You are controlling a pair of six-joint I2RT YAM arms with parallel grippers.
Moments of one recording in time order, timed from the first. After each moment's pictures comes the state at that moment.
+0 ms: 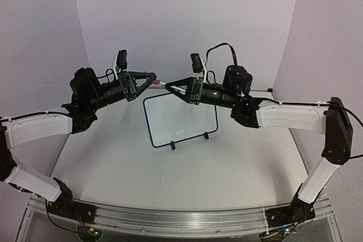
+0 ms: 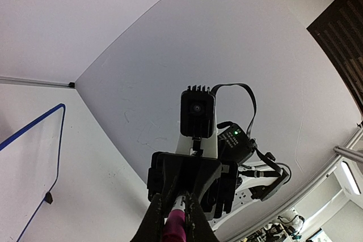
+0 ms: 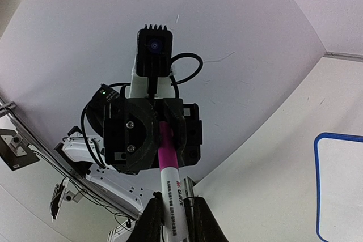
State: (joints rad) left arm -0.64 1.30 0.88 0.66 0.54 -0.97; right arm 0.82 1.70 1.24 0.59 -0.60 0.83
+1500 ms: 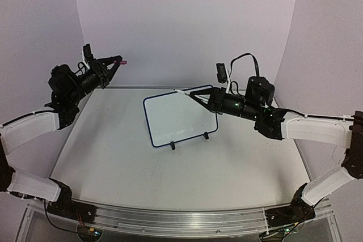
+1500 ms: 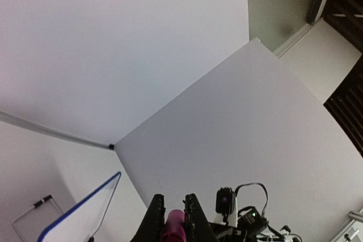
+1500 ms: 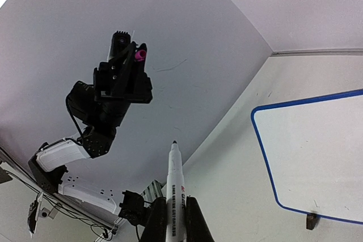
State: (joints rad) left arm -0.39 1.21 0.84 0.67 0.45 -1.06; right arm 0.78 1.46 0.98 0.50 -0.43 0.78
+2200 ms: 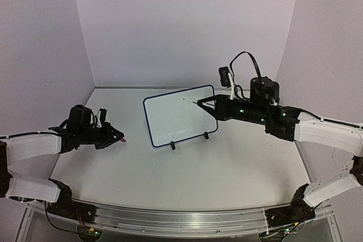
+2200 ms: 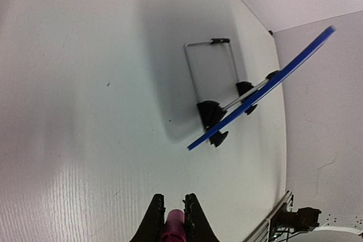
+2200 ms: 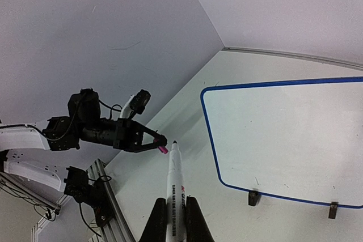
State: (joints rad) left arm -0.36 1.13 0.51 0.01 0.41 -0.76; right arm 0.81 1.30 0.97 0.15 -0.25 0.50
